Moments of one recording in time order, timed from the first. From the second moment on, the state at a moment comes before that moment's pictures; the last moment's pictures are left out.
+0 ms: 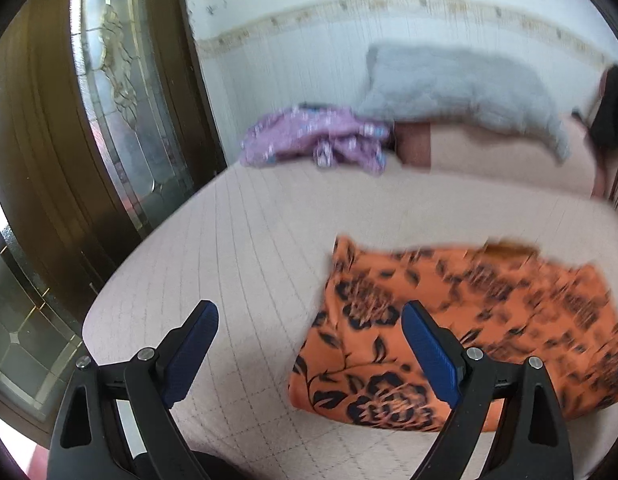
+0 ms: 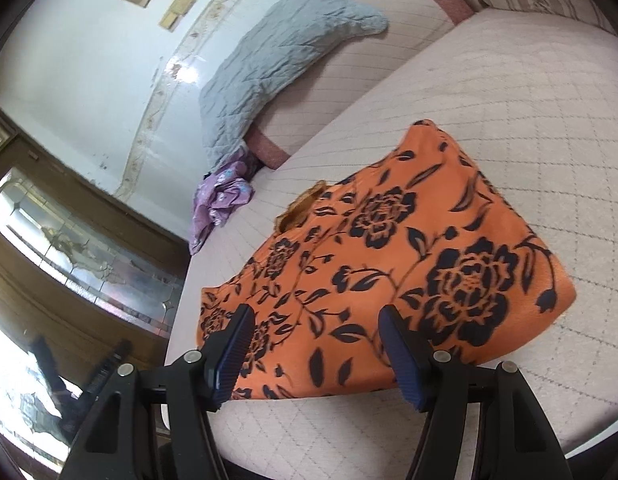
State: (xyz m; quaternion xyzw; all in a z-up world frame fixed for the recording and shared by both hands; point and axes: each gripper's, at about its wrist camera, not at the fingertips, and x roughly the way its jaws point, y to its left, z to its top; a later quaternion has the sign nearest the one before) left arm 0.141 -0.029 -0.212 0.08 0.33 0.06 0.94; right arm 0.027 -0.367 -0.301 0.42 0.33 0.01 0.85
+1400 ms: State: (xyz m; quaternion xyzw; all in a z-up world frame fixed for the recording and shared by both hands) left arm 0.227 -0.005 -0.292 0.08 0.43 -0.05 0.90; right arm 0.024 -0.422 -0.372 0.54 0.26 -0.13 0.79
